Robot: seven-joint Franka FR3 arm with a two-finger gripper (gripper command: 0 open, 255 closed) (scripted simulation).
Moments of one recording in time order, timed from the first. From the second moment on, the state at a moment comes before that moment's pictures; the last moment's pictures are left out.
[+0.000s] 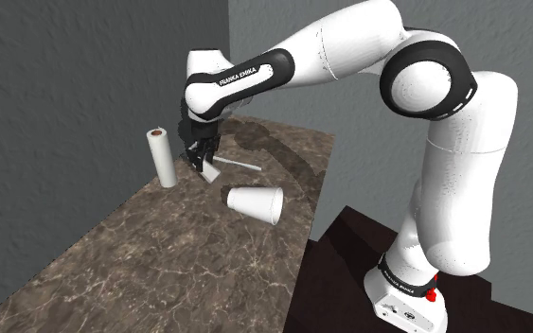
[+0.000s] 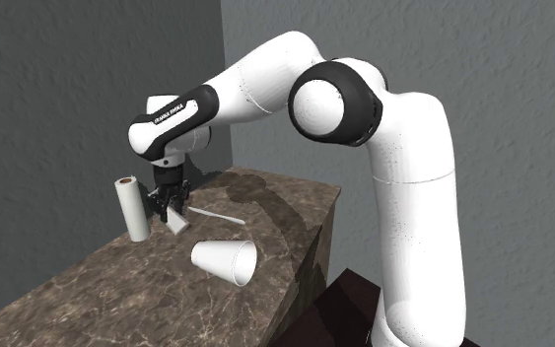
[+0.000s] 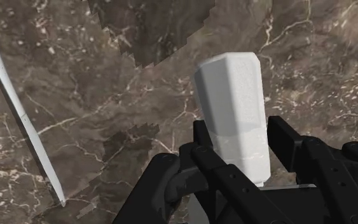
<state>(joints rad) 0.31 0.28 -0.09 -1.79 0.14 2.11 -0.10</state>
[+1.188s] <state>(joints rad) 0.31 0.31 -0.09 -1.82 0.15 2.18 -0.11</state>
